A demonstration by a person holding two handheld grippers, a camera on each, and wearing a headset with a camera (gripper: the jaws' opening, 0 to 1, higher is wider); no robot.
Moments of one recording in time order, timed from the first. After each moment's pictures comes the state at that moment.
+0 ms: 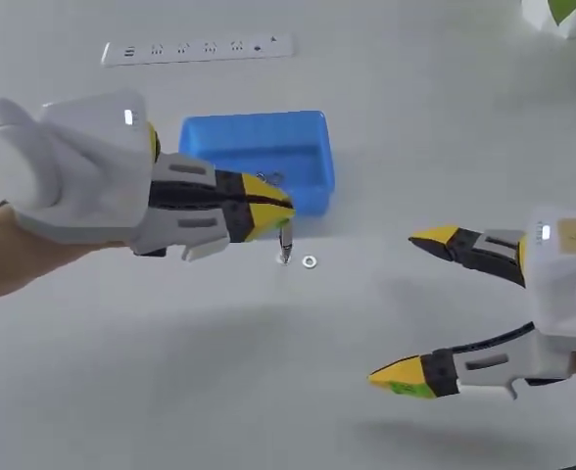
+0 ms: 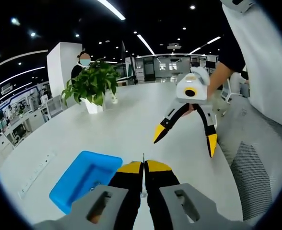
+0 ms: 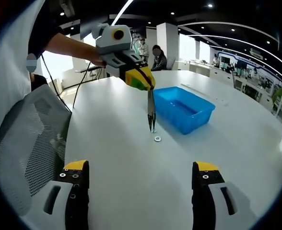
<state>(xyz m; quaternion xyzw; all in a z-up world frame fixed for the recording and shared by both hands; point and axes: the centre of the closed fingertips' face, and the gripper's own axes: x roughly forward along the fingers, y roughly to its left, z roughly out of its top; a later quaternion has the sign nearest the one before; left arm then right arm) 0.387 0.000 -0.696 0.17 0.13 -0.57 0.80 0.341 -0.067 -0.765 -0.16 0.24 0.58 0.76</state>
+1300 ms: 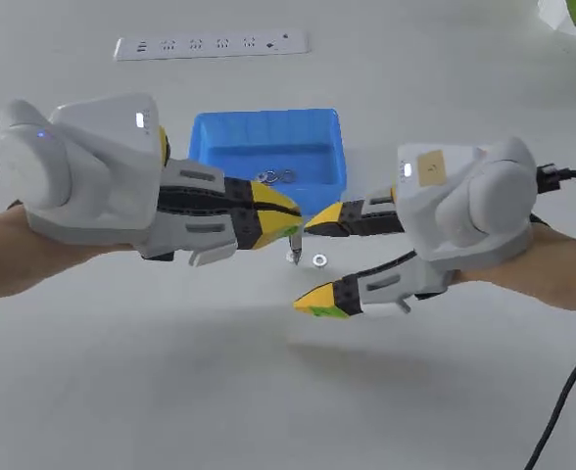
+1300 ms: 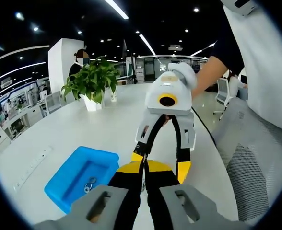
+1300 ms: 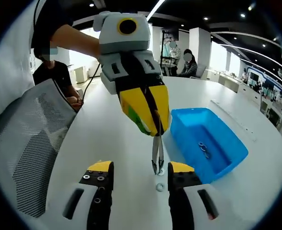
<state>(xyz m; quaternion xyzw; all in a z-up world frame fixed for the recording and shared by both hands) 0.380 0.004 -0.699 0.15 0.14 -0.57 0.80 0.363 0.029 -0.765 -0.22 0.20 0.68 0.67</state>
